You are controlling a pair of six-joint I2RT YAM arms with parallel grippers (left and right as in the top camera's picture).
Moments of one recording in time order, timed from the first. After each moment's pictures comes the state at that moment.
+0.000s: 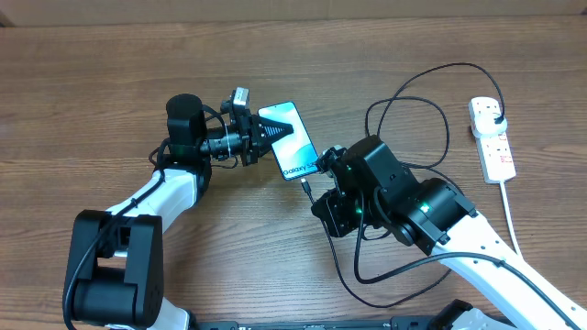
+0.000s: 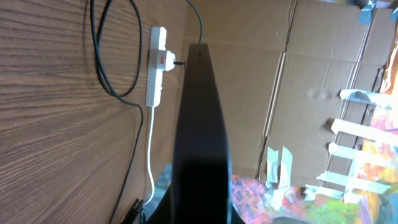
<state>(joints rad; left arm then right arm) -0.13 1.72 0.82 0.56 1.19 -1.36 0.68 1.27 1.09 -0.85 -0.35 0.29</state>
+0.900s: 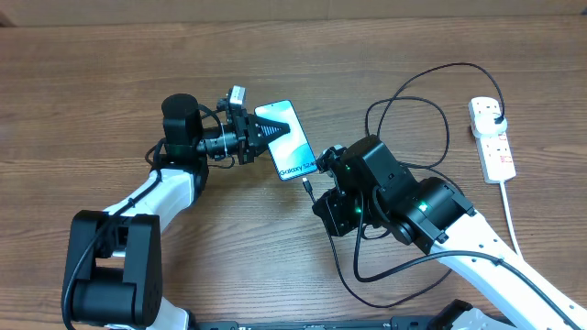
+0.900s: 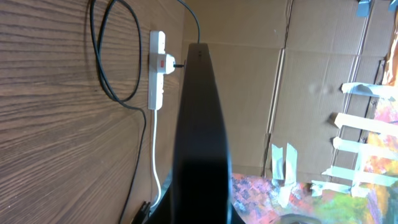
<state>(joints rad) -0.11 1.72 0.82 0.56 1.20 -1.30 0.68 1.27 1.09 -0.85 -0.33 0.28</state>
